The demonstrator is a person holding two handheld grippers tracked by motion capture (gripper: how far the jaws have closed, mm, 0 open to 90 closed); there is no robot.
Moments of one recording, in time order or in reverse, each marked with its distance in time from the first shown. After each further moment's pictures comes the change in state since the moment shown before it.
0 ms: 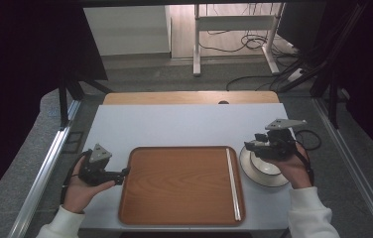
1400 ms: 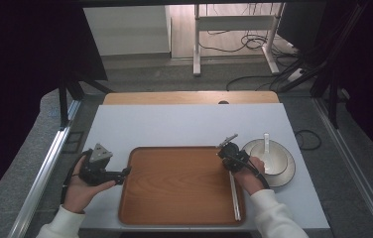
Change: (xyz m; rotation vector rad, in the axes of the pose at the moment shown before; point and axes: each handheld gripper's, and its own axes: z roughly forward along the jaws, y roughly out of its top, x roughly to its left) left arm -0.001 0.002 -0.001 -0.007 -0.005 0.001; right arm 0.069 -0.022 0.120 0.433 -0.130 -0.122
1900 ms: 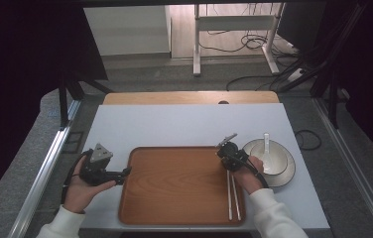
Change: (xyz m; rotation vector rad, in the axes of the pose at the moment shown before) left arm 0.000 0.000 0.001 0.001 -0.002 0.000; right arm 0.000 0.003 0.001 -0.009 0.016 -0.005
